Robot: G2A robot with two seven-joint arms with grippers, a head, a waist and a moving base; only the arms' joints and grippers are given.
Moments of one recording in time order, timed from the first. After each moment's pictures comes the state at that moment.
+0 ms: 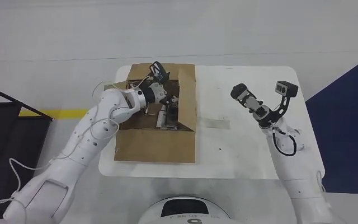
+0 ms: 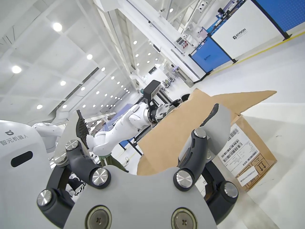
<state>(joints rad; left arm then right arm) 0.90 -1.11 -0.88 -1.39 1.02 -0.58 -0.20 -1.39 -1.16 1.49 -1.46 0.31 -0.90 0.73</state>
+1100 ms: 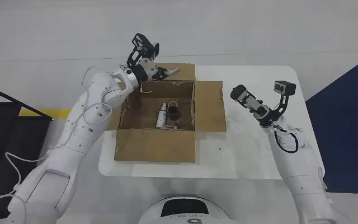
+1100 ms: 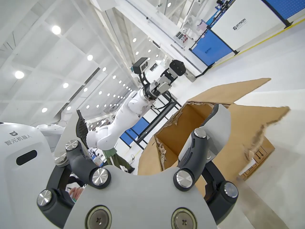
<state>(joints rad) 0.84 -1.14 -1.05 -1.32 1.02 -0.55 -0.09 -1.34 -1.13 1.46 -1.43 0.38 -0.87 0.82</state>
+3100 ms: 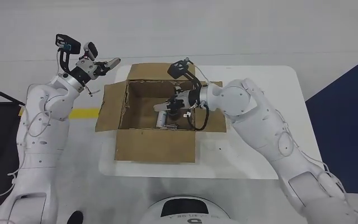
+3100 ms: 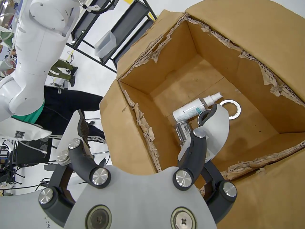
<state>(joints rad) 1.05 -1.04 -1.48 -1.35 0.90 -0.61 -0.21 -0.83 -1.23 0.88 -1.60 -0.31 -0.11 0.99</state>
